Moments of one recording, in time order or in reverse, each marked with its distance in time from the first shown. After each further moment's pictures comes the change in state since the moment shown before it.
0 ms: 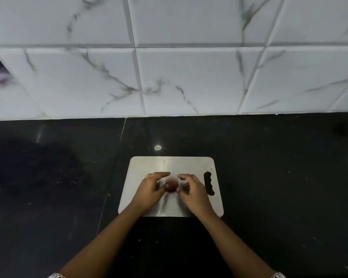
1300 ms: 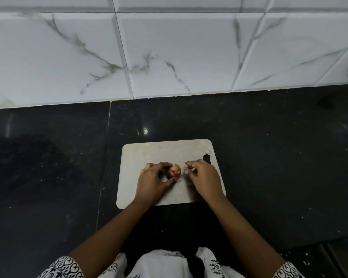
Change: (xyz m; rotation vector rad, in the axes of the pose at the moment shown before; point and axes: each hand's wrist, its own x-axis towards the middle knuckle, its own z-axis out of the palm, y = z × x) left_hand 0.002 -0.008 0.015 0.065 0.068 0.039; right_hand 0.003 -0.008 -0.015 -0.349 0.131 0.111
